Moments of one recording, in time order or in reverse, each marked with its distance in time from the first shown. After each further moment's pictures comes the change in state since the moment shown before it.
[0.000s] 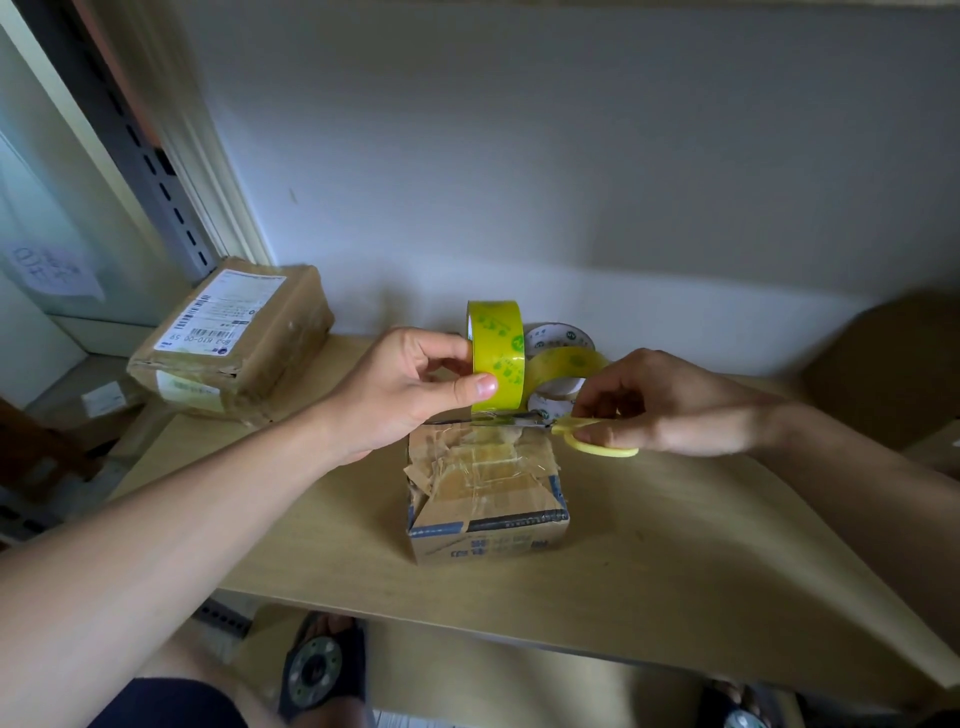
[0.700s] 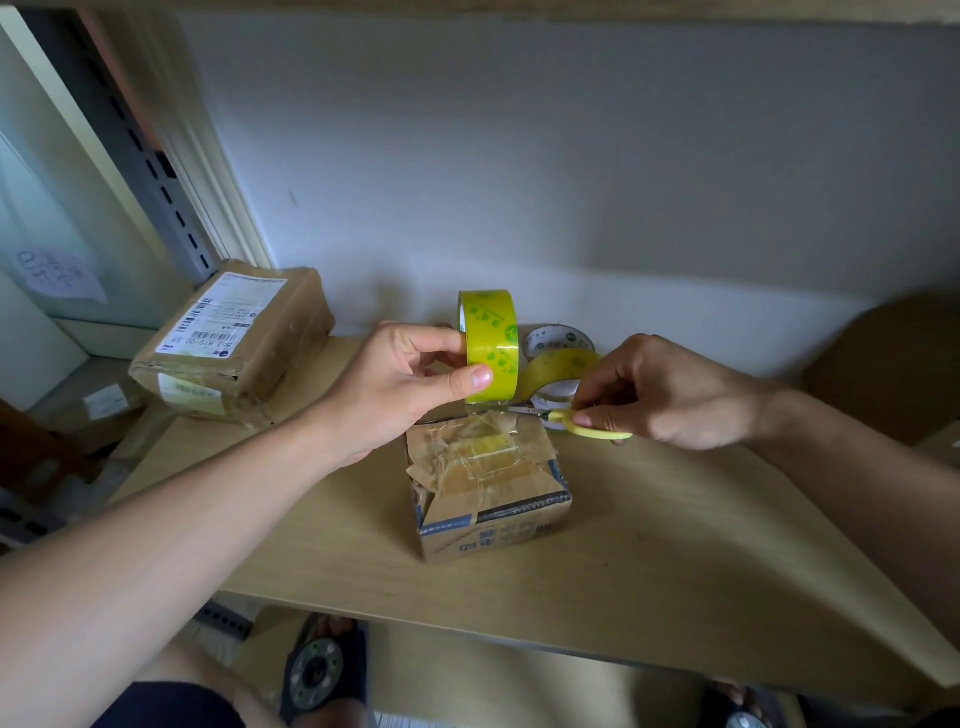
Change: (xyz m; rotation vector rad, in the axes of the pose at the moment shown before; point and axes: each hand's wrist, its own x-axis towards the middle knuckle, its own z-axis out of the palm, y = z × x) left_hand 0.000 0.001 0.001 -0.069 0.065 0.062; right_hand 0.004 -0.012 -0.007 0.083 -0.018 -0.032
